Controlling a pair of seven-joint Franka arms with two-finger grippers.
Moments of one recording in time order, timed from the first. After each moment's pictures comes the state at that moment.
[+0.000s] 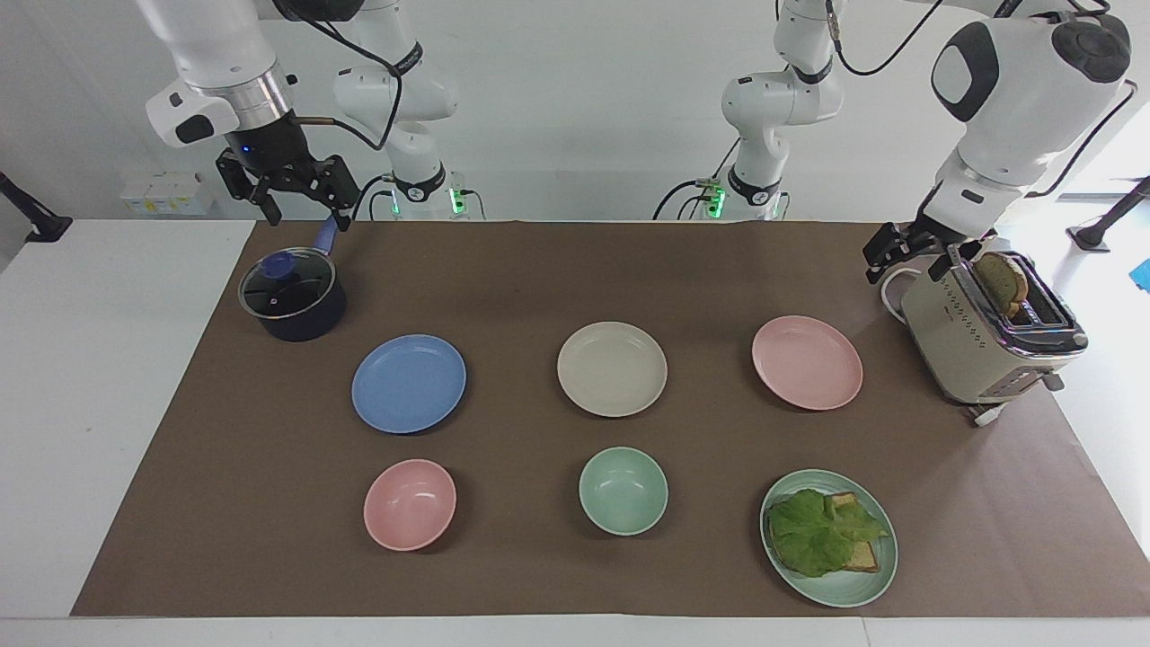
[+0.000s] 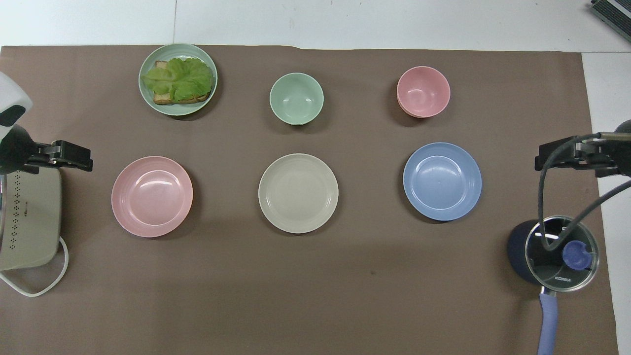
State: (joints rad) left arm 0.04 0.00 -0.08 -1.74 -0.01 1.72 -0.02; right arm 0.01 -0.03 0.03 -1.52 0.00 1.51 0.16
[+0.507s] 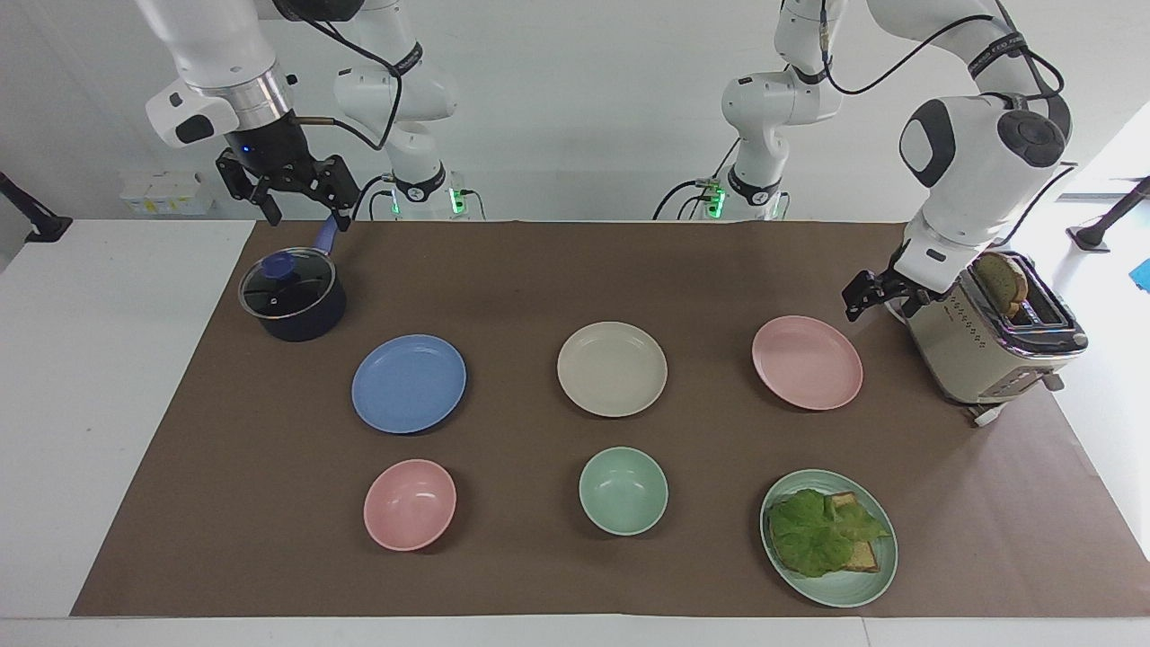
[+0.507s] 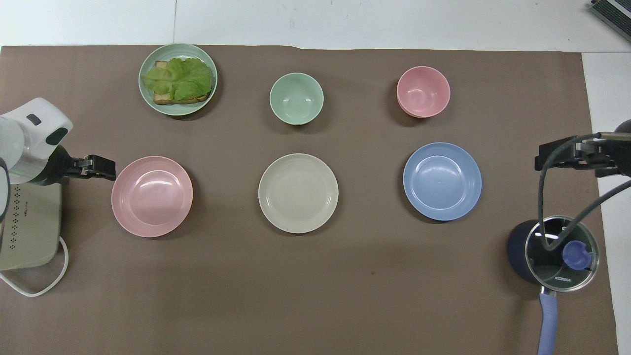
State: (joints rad) left arm 0.07 0.02 -0.07 -1.95 -0.01 1.92 -0.04; right arm 0.01 -0.03 0.03 -1.52 0.00 1.51 0.16
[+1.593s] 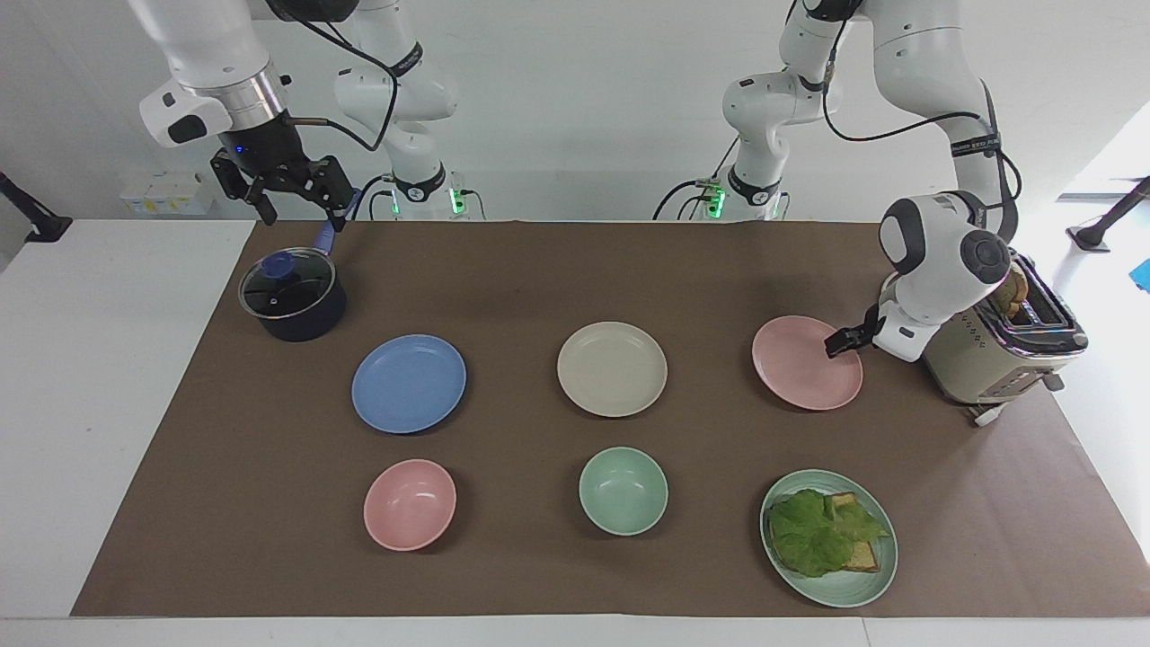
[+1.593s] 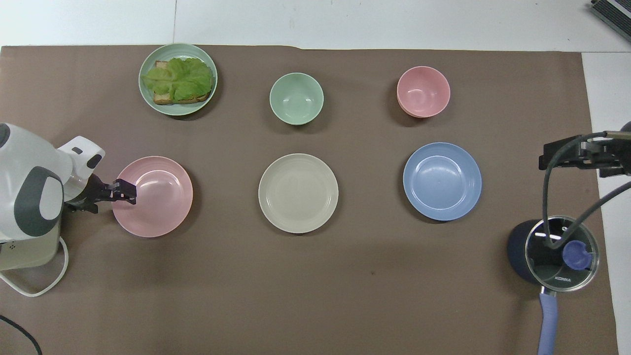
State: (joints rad) left arm 0.14 0.19 -0.08 -2.11 -0.01 2.08 -0.12; right arm 0.01 -0.03 0.02 -1.52 0.00 1.51 0.16
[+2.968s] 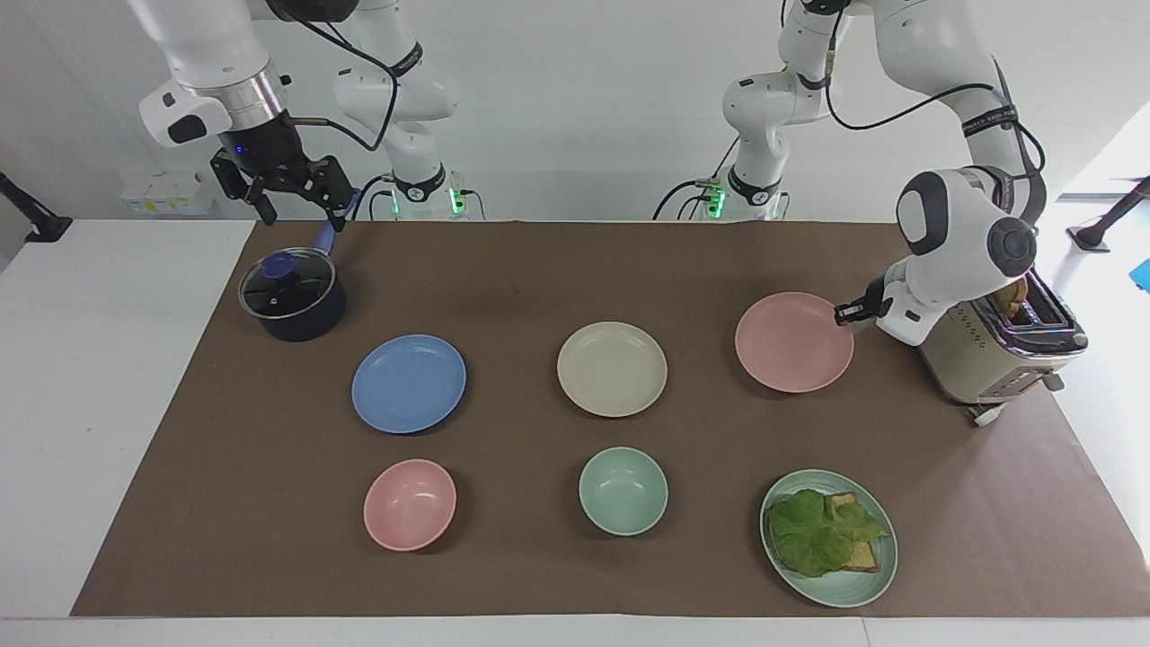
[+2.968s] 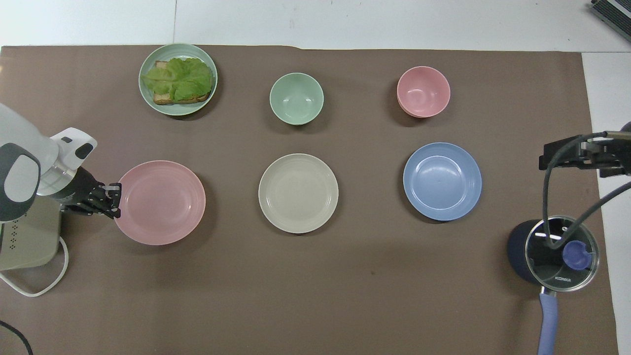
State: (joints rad) left arm 0.12 0.16 -0.09 -1.92 -0.11 1.72 -0.15; right arm 0.01 -0.03 0.02 -1.52 0.00 1.51 0.16
